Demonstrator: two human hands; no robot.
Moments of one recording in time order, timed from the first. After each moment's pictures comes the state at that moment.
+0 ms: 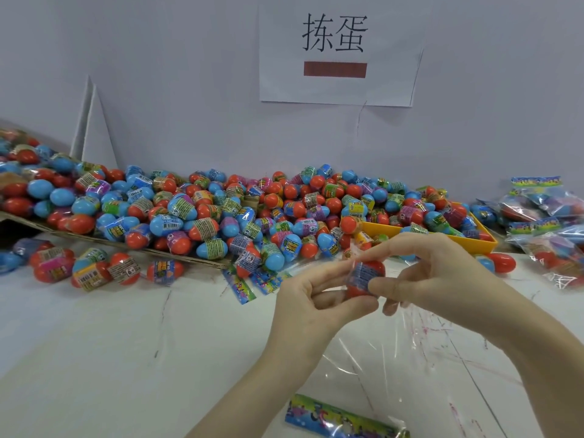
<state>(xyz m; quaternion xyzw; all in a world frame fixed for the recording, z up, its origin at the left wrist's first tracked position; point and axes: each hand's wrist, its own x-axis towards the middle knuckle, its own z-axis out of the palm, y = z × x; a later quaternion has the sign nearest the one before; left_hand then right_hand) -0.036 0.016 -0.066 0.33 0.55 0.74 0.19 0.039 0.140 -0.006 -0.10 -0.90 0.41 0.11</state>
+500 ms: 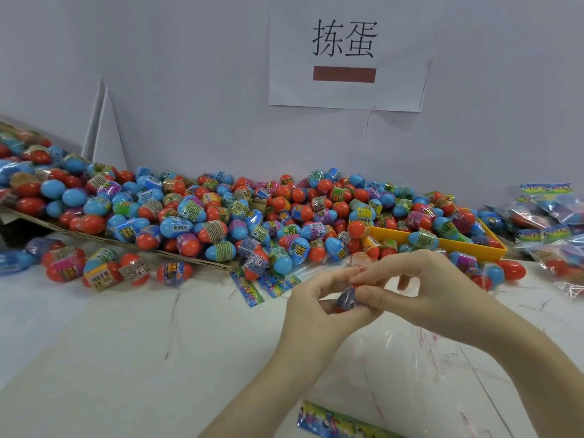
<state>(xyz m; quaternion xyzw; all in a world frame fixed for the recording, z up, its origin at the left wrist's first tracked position) -0.041 0.017 -0.075 0.31 0.59 0.72 0.19 0.027 0.140 -0.018 -0.01 -0.94 0.30 0.14</state>
